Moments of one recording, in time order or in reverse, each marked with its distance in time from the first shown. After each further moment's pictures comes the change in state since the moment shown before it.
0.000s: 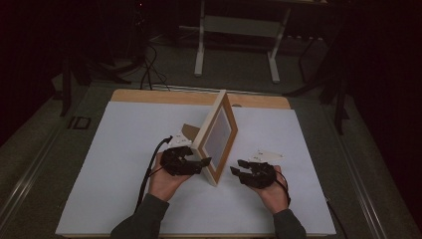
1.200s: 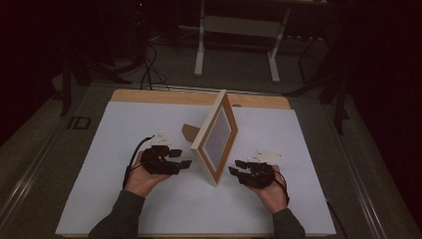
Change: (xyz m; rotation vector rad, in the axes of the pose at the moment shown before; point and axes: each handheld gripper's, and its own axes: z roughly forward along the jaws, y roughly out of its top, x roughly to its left) left arm 0.046 -0.023 -0.028 0.098 -0.073 0.034; right arm 0.002 0.002 0.000 -0.015 0.034 -0.004
